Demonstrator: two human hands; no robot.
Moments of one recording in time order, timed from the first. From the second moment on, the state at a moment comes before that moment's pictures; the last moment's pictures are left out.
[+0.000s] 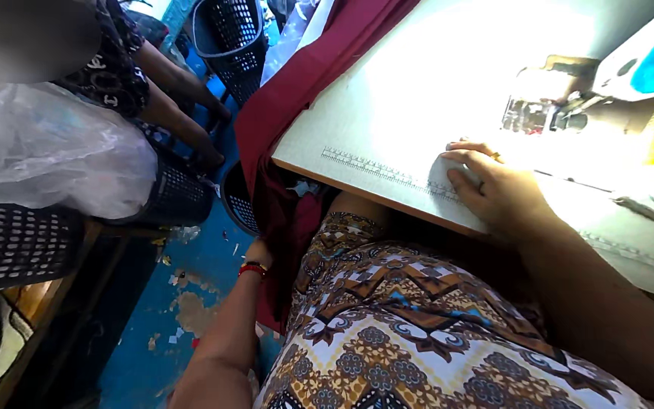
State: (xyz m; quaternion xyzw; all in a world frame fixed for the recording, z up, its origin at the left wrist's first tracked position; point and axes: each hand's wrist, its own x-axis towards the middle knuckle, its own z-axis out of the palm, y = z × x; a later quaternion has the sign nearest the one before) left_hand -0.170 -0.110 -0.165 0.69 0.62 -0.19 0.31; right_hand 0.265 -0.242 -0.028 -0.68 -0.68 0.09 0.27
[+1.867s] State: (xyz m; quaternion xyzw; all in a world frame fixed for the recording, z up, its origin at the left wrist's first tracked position) left_hand -0.018 -0.114 0.131 0.56 0.19 0.64 0.49; right_hand 0.255 -0.439 -0.045 -0.76 -0.52 0.32 0.21
